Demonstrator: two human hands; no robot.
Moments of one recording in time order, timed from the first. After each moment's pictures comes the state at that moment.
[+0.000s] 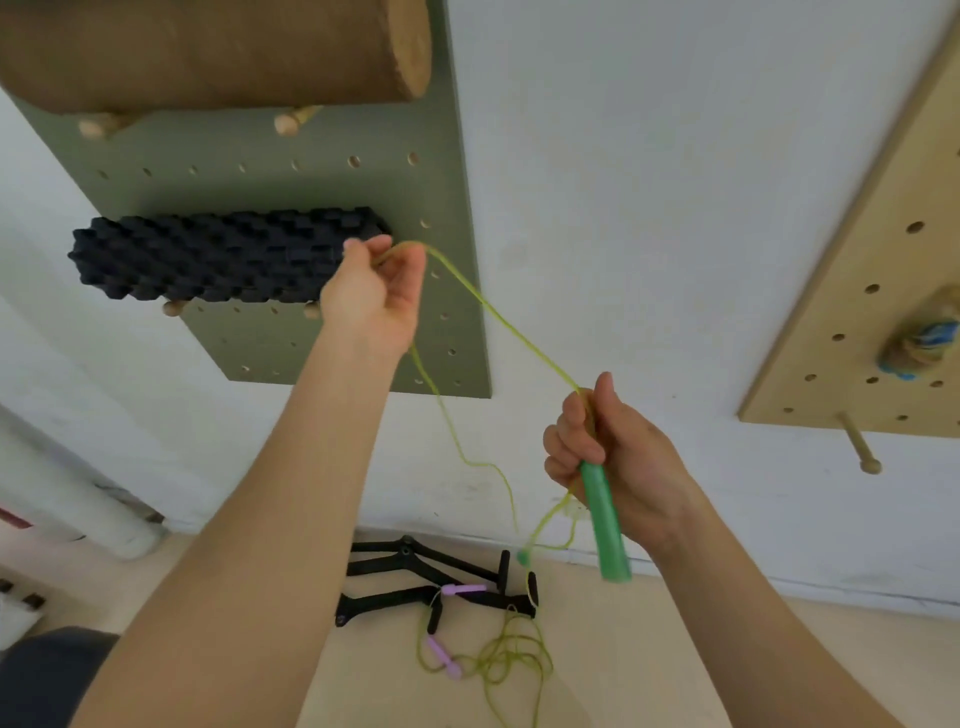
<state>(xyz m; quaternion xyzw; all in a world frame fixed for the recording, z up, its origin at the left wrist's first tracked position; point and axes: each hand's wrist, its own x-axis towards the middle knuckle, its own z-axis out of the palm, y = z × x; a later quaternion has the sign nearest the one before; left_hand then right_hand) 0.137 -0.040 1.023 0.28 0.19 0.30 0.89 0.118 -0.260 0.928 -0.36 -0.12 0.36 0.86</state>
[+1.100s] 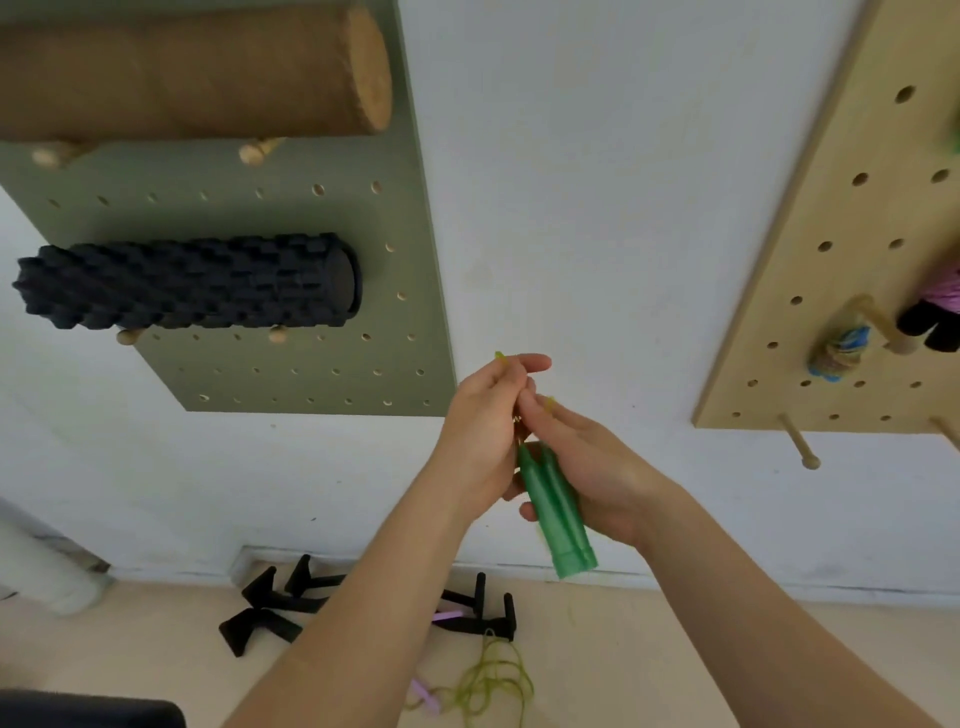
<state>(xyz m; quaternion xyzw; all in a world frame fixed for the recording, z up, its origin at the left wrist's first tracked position) 0.088 -0.157 0.968 0.58 0.12 0.06 0.81 0.106 -0.268 0.958 -0.59 -0.09 0.39 0.70</state>
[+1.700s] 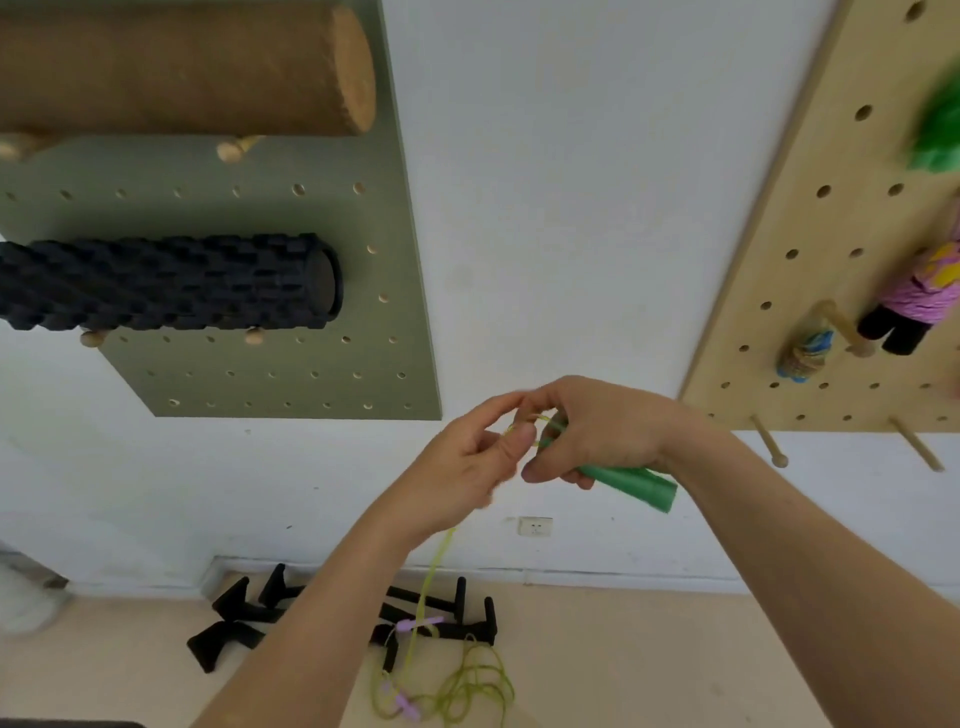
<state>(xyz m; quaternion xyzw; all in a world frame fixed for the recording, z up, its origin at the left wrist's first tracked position) 0.063 -0.127 0.951 0.80 -0.05 -0.03 0.59 0.134 -0.288 1.002 -0.83 -0.27 0.33 0.36</state>
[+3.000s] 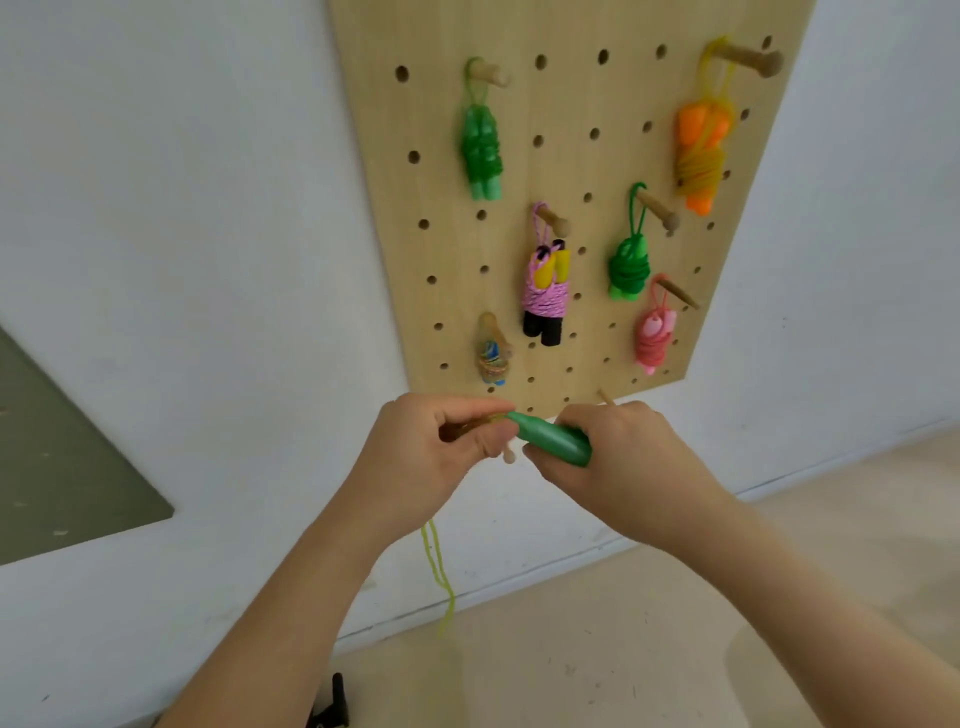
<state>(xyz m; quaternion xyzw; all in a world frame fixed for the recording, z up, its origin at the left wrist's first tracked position) 0.131 -0.451 1.002 0.83 -0.15 0.01 0.54 0.116 -0.635 0.993 -0.97 -0.10 -0.12 0.20</state>
